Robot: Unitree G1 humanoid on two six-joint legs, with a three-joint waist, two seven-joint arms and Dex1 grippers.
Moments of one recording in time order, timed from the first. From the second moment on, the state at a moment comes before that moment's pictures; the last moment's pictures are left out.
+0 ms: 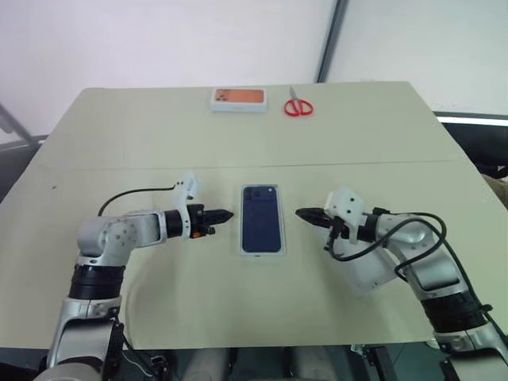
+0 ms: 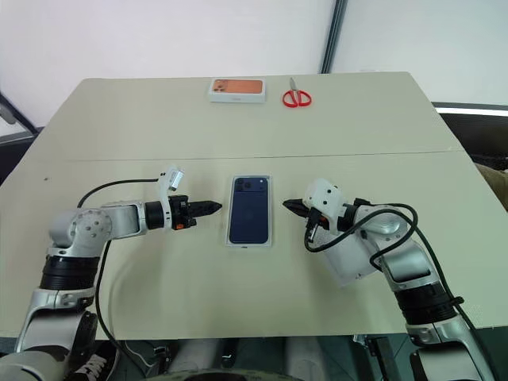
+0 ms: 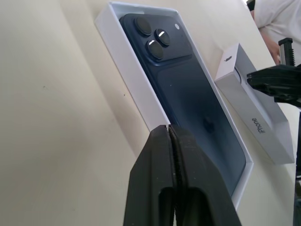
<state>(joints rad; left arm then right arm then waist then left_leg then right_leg) -0.50 0.48 0.07 0.00 -0.82 1.19 -0.55 -0.30 -0.63 0.12 -0.08 0.16 0.17 0.92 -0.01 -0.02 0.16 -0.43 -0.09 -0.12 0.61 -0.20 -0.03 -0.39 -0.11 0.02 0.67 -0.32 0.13</state>
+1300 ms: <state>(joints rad) -0.60 0.22 -0.24 0.15 -0.46 0.96 -0.72 -0.13 -0.76 0.05 -0.11 0.08 0.16 0.91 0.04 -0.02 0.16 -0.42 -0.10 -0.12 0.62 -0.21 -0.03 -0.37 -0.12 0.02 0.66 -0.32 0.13</state>
